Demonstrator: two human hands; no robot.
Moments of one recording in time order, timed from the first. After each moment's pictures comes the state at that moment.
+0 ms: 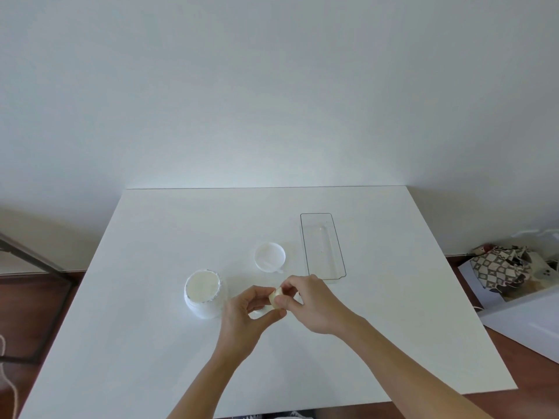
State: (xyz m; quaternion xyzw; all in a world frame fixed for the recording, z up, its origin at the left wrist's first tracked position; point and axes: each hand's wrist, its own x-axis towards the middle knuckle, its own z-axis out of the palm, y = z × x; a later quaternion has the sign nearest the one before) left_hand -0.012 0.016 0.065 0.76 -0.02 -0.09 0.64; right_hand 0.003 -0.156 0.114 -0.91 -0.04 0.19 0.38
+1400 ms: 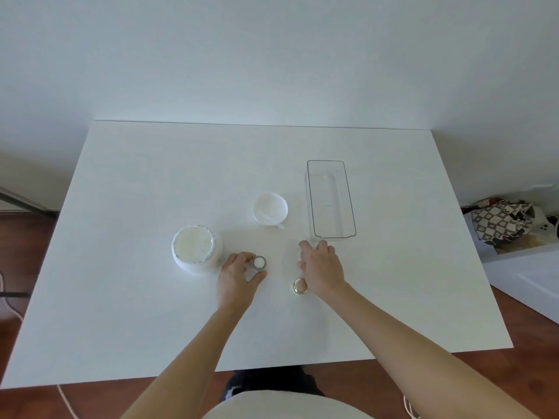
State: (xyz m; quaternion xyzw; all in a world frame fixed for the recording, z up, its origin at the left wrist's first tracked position) left_hand 0.011 0.019 -0.053 0.89 0.09 -0.10 0.43; right_hand 0.026 -0.168 -0.013 -0.98 0.05 0.19 0.09
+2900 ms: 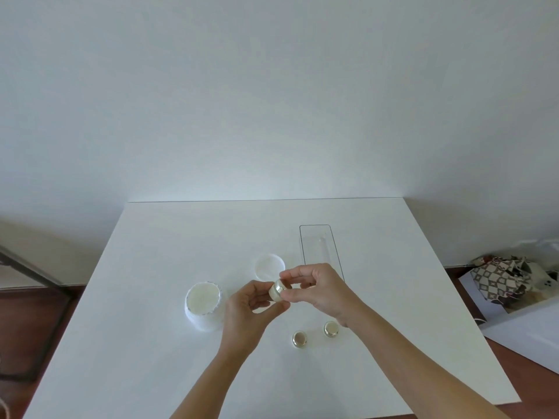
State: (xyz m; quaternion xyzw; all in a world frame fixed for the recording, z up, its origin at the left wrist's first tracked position) left_hand 0.002 0.004 0.092 0.74 0.02 -0.06 0.67; right_hand 0.020 -0.170 0.144 -0.80 0.05 0.18 0.57
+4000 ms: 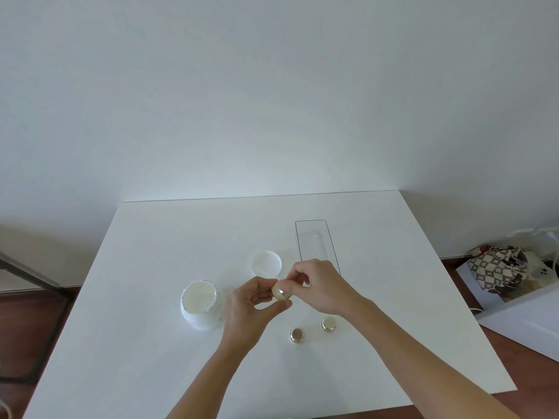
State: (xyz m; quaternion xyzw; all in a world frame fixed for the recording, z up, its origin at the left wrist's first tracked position) left_hand 0.007 -0.003 0.090 0.76 0.00 -0.08 0.65; right_hand 0.027 -0.179 0.140 -0.91 -0.04 0.13 0.39
